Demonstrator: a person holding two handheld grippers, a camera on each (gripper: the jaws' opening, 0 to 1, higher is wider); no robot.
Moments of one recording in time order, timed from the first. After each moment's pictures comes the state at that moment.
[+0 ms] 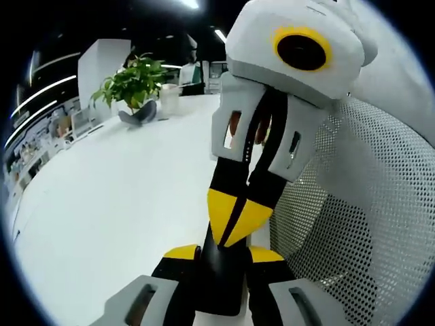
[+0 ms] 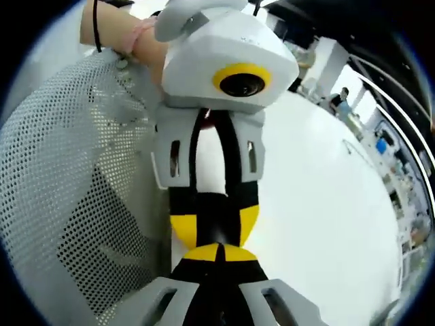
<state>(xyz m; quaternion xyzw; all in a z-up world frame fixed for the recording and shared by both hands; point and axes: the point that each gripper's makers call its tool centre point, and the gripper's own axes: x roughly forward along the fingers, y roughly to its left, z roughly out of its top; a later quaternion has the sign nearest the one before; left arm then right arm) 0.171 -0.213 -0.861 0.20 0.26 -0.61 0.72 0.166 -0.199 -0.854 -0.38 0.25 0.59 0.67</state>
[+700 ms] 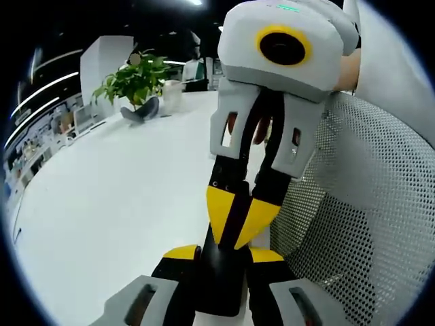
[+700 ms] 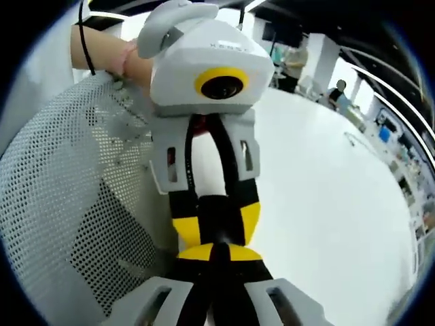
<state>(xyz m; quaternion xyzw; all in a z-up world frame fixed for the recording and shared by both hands) 0.171 -0.214 -0.861 0.21 0.27 -0.60 0.73 0.161 -0.198 -0.852 -0.33 0.28 0.61 0.67</state>
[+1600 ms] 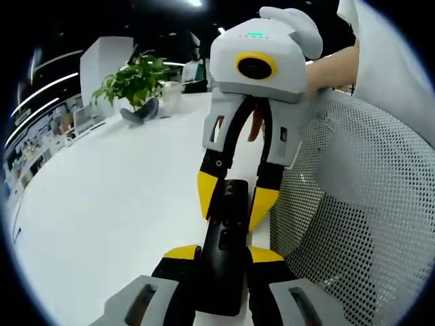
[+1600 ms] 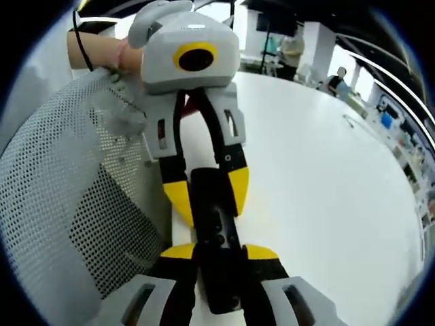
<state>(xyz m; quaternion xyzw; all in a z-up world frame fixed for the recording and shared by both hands) 0.171 -0.214 -0.861 0.21 0.26 -0.60 0.73 0.168 -0.226 -0.865 -0.31 0.32 0.61 0.66</state>
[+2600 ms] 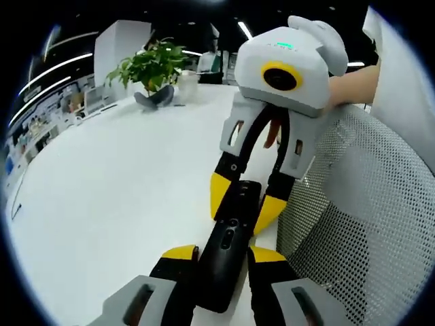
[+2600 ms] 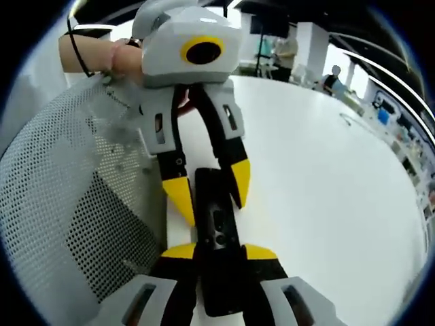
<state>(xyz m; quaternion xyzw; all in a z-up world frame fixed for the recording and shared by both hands) 0.182 -0.199 -0.851 0.18 0.31 -0.56 0.75 0.172 -0.219 -0.865 -0.29 0.32 0.60 0.68</state>
